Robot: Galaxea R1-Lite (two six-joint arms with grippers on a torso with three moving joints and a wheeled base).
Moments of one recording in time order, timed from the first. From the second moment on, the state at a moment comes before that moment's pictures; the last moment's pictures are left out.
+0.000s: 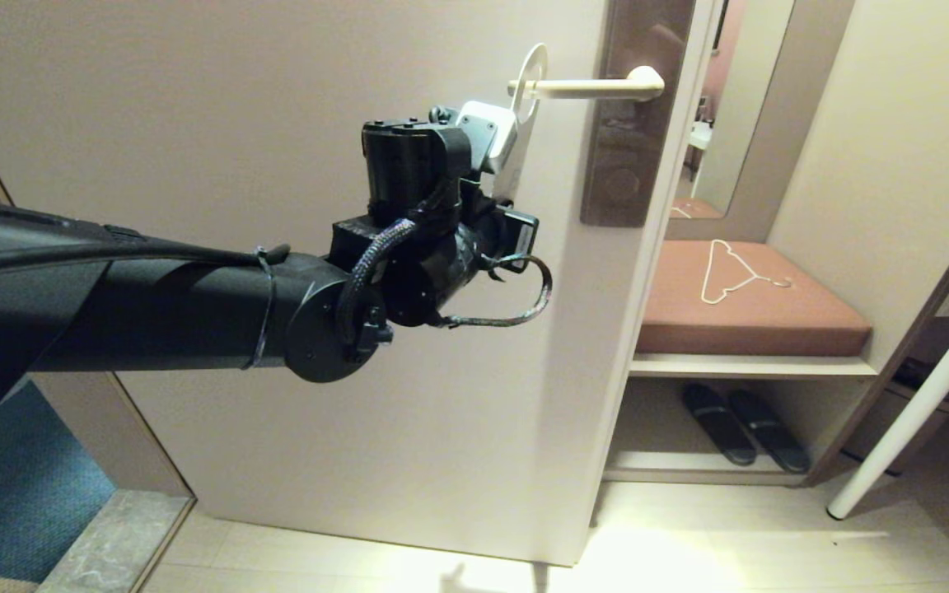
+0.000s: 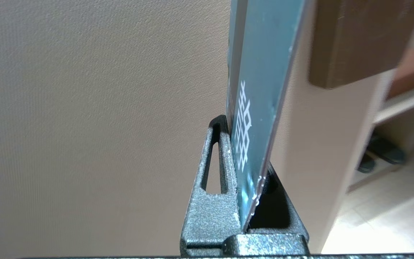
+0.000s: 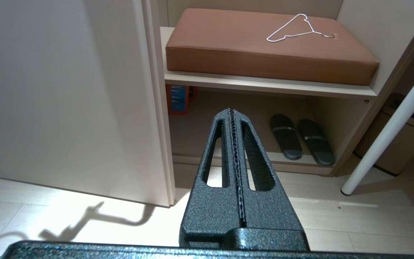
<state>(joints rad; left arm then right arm) -0.75 2.01 -1.49 -0.52 0.31 0.16 0.00 0.00 -0.01 0.02 0.00 -0.01</state>
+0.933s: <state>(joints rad) -0.83 2.12 -1.66 -0.52 0.40 0.25 0.00 0.00 -0.01 0.02 0.00 -0.01</state>
